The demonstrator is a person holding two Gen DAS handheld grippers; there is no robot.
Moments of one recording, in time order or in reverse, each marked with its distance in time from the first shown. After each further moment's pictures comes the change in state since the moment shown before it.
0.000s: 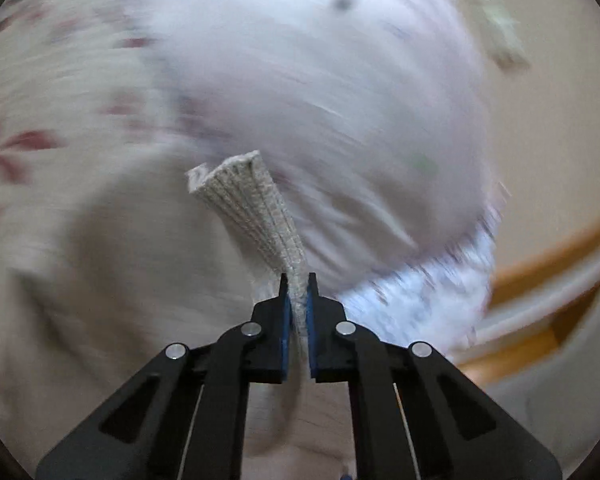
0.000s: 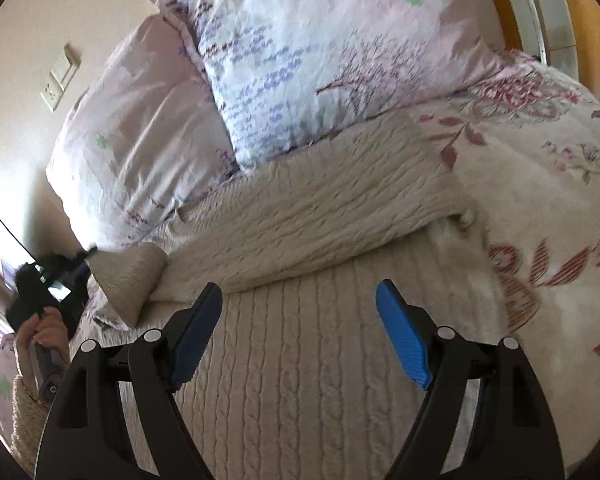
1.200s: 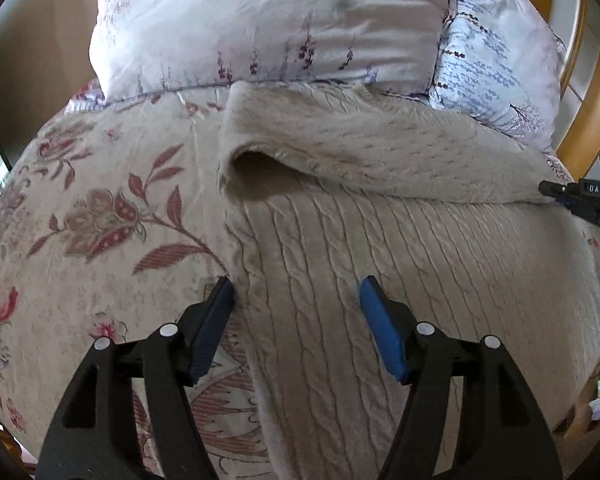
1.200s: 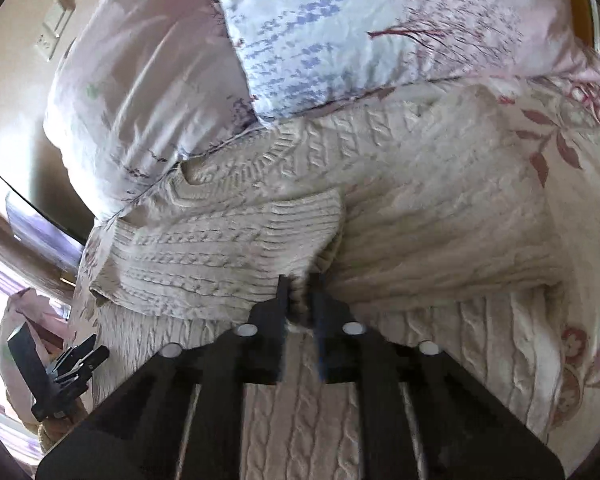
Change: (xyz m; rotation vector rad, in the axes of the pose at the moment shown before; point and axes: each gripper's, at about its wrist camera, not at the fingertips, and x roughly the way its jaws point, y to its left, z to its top) left arm -0.077 0.045 -0.081 0.833 0.269 0.590; right arm 0.074 0.018 0.044 -0.102 0.256 0.056
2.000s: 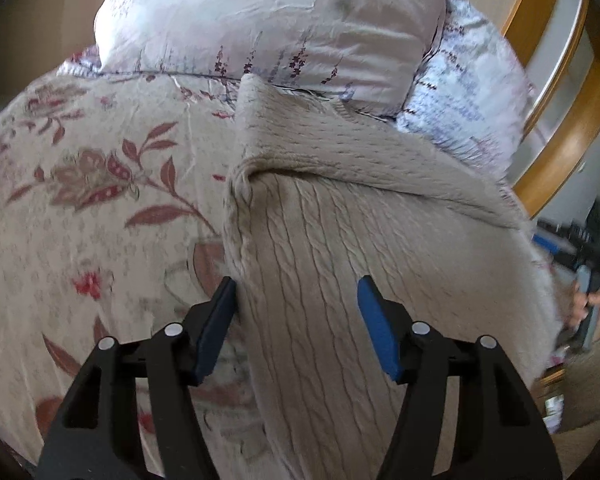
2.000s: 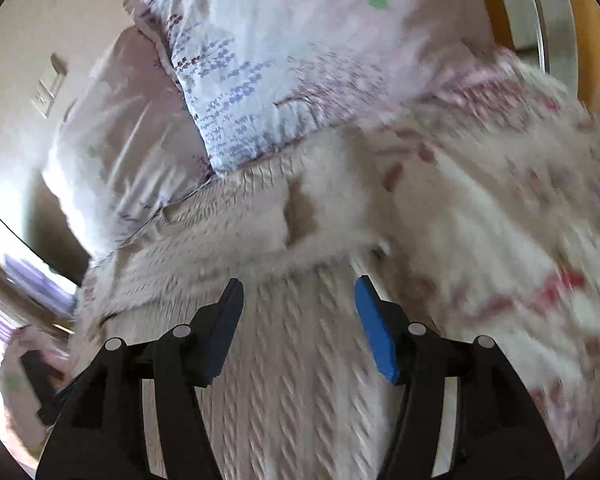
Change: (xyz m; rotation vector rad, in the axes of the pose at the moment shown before) left arm -0.024 0.026 -0.027 -0.141 -0.040 -0.241; right arm -0.098 -0.063 -0.046 0.132 -0.148 -0.039
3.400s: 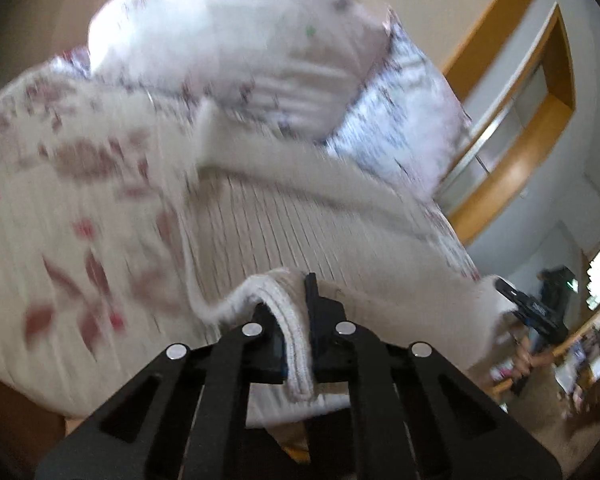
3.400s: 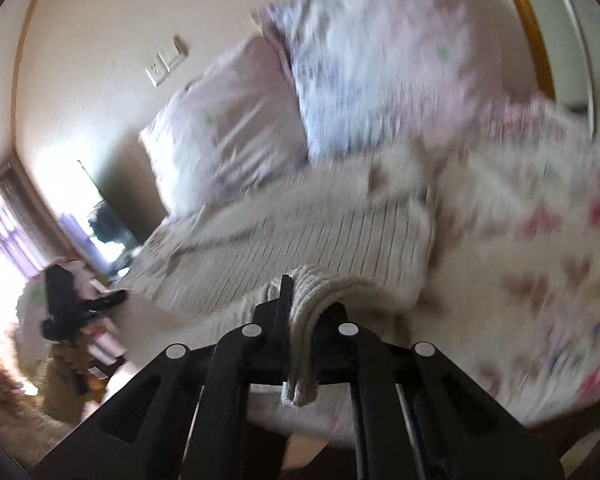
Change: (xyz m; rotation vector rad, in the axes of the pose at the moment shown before) left arm -0.070 -0.022 -0.025 -0.036 -0.122 -0.173; right arm -0.100 0.036 -0.091 -0.271 -0.175 0.168
